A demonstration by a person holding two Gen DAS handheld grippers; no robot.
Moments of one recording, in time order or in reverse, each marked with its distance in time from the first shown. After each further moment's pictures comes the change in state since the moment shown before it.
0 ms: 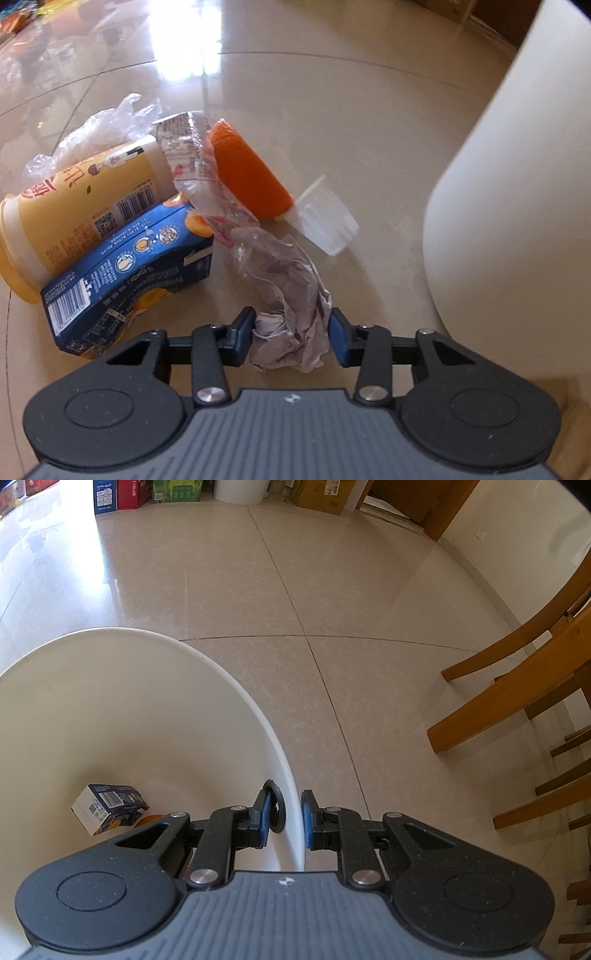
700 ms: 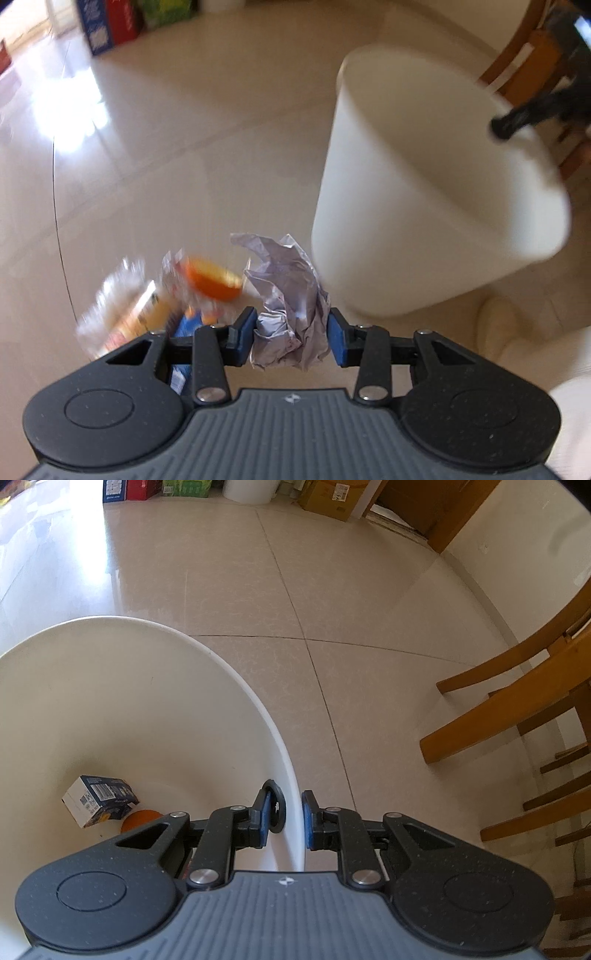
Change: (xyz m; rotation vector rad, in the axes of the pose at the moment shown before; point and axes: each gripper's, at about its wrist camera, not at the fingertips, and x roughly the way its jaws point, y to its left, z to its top) left arm -0.188 -0.026 0.076 0.453 0.015 -0.158; right arm 0.000 0.011 -0.002 -0.063 -0.010 -0.042
